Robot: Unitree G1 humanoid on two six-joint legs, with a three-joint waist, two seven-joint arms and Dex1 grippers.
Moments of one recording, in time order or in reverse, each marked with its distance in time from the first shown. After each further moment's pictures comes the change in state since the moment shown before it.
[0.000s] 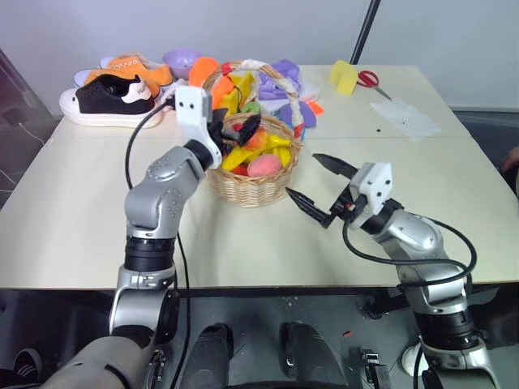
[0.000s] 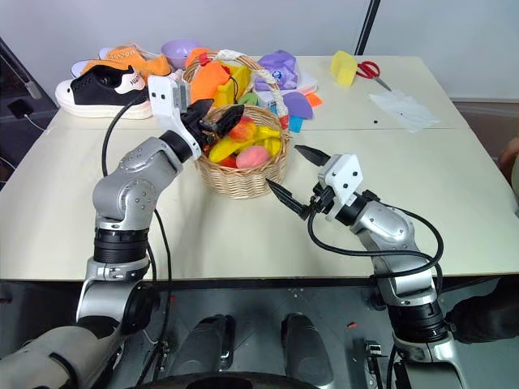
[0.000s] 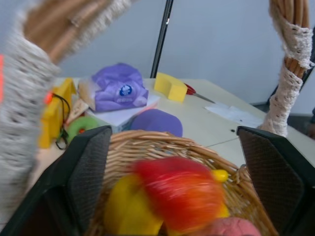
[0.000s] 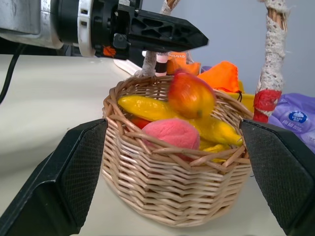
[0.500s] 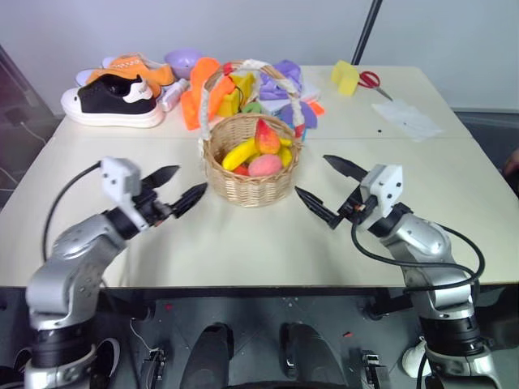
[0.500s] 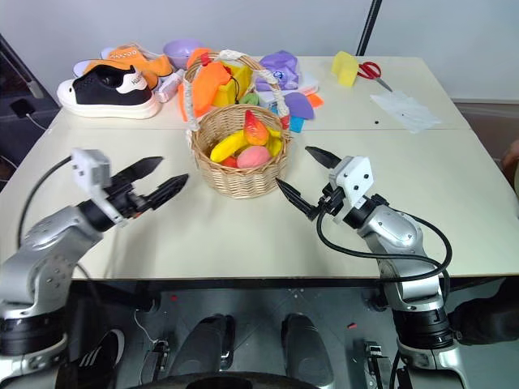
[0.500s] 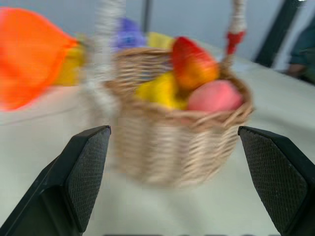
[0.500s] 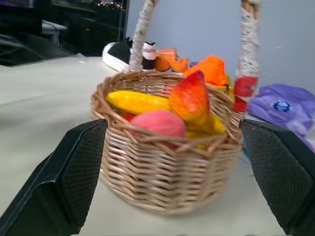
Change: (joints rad) left arm 0.629 0.335 0.284 -0.353 -0.180 -0.081 -0.335; right arm 0.048 -0.002 -0.047 -0.003 0.017 -0.005 -0.007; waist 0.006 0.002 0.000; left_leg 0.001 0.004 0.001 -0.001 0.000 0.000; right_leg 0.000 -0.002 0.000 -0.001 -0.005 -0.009
